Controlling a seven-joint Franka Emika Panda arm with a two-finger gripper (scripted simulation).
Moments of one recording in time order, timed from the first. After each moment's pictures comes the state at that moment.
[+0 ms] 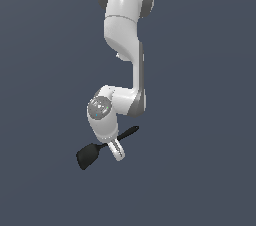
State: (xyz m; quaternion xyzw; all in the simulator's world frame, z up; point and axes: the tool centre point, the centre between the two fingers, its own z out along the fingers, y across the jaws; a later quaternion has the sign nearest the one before) arm 0.093 -0.081 0.017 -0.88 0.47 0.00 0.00
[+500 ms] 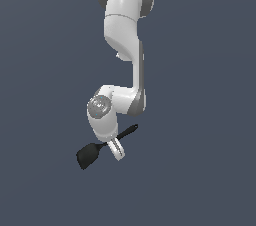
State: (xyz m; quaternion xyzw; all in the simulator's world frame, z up) arm 0.090 -0.081 0.019 -0.88 0.47 0.00 0.00
